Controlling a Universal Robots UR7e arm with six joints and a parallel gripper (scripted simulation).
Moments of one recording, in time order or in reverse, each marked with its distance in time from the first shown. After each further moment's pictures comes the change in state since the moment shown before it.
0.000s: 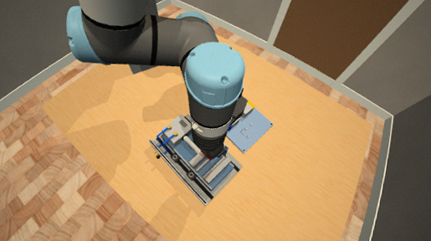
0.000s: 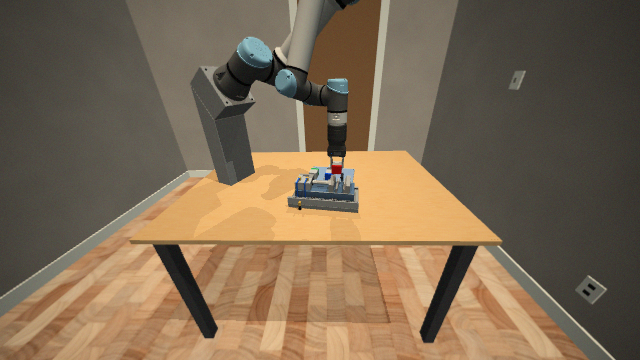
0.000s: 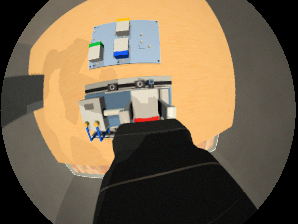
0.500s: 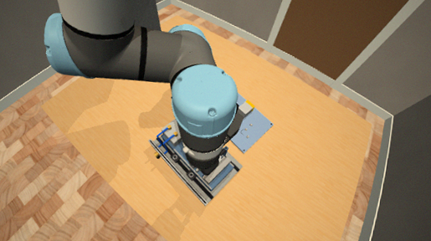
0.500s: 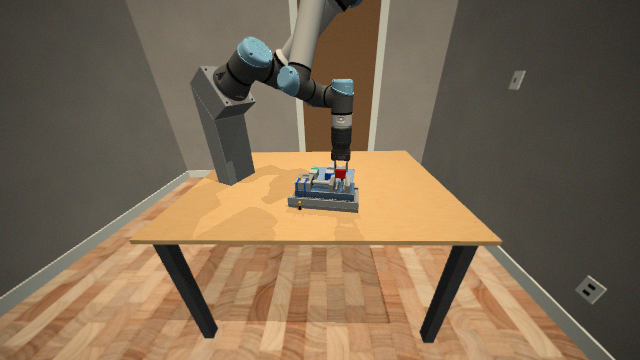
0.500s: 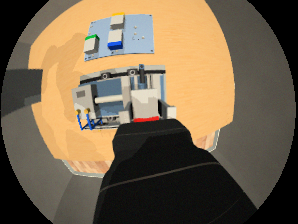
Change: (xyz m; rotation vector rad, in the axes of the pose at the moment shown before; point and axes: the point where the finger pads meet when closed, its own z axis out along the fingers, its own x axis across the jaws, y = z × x) arm 0.020 0.037 0.002 0.002 -0.001 0.000
